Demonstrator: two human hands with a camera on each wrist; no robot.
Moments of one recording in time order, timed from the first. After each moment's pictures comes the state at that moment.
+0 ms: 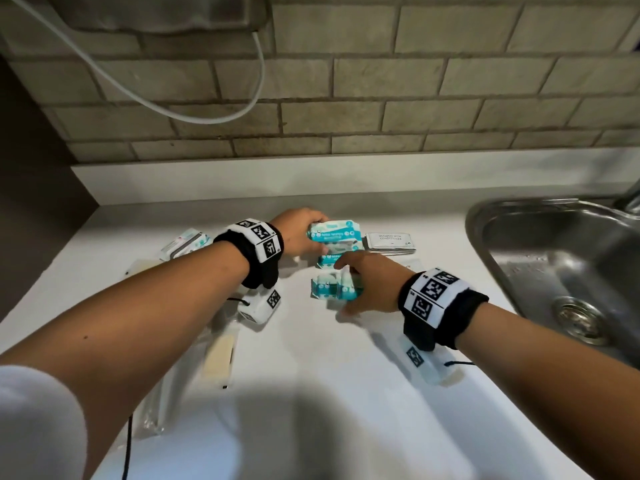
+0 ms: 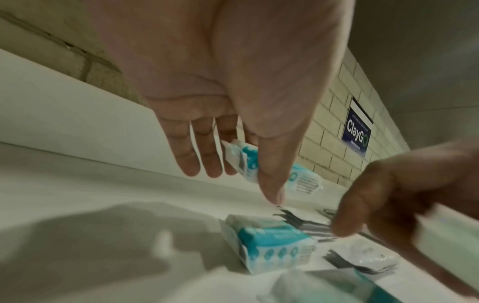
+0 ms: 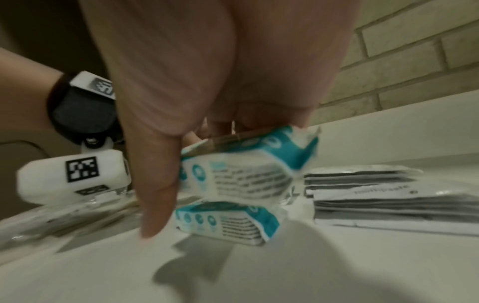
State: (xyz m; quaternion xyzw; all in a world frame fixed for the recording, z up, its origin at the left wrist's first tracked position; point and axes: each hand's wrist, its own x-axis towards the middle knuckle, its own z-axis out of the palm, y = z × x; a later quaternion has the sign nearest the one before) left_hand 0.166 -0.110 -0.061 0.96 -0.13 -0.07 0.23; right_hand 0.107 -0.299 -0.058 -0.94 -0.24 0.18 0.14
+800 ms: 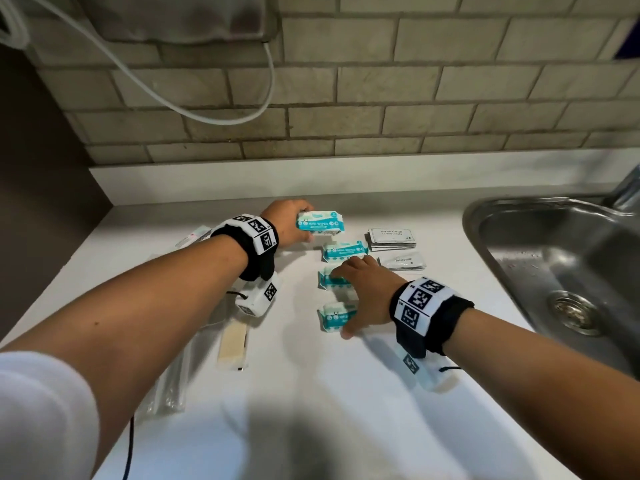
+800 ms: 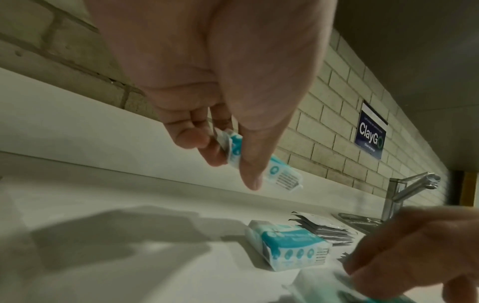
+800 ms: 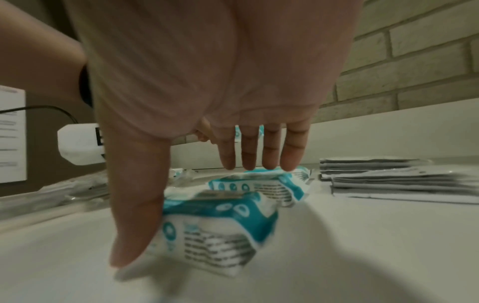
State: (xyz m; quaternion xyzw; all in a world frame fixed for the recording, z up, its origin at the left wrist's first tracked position) left_hand 0.151 -0.086 -0.054 0.97 -0.07 0.00 0.23; right_hand 0.074 -0.287 -0.071 -0.95 -0.28 0.15 0.04
